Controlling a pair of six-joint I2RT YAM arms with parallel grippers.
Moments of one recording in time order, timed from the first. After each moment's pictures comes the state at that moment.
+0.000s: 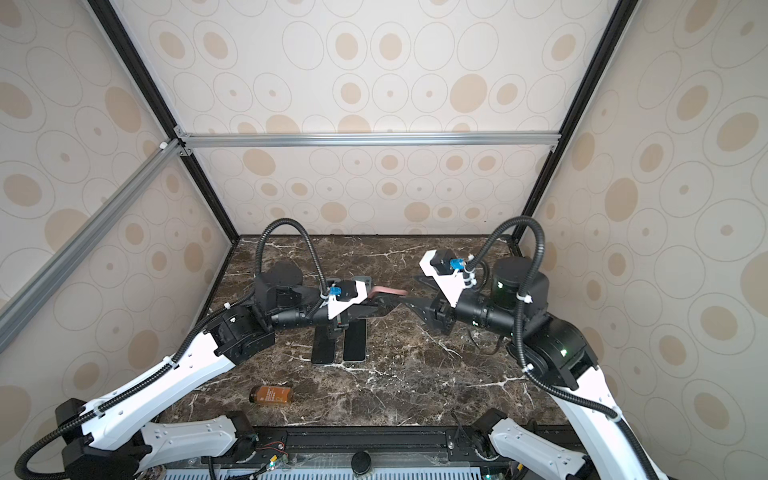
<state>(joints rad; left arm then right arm) -0.88 1.15 1.20 -0.36 0.37 0.46 0.59 0.97 1.49 -0.81 -0.43 -0.18</state>
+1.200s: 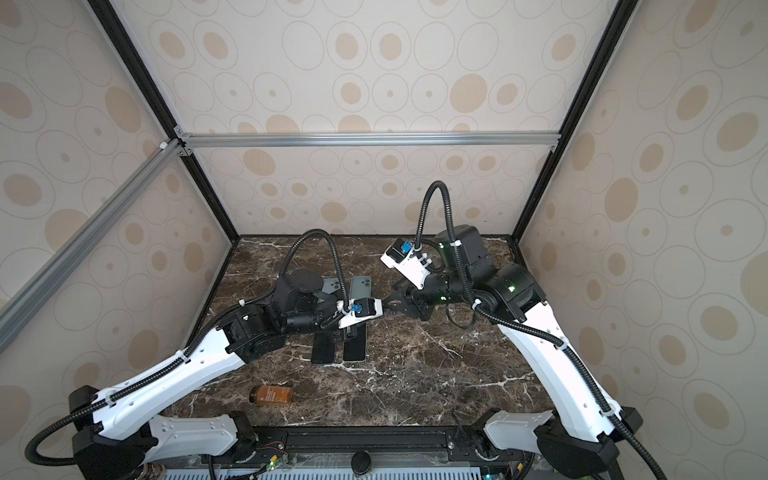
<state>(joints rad) -0.92 1.21 1.25 -0.50 0.26 0.61 0.60 1.25 1.67 -1.11 -0.46 -0.29</state>
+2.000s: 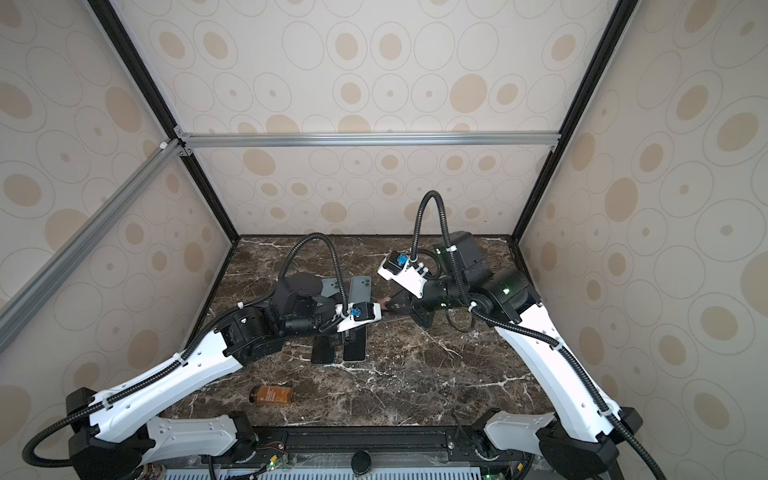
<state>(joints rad) -0.93 1.18 1.22 -0.50 0.24 0.61 0.60 1.25 1.64 -1.13 -0.54 -0.36</state>
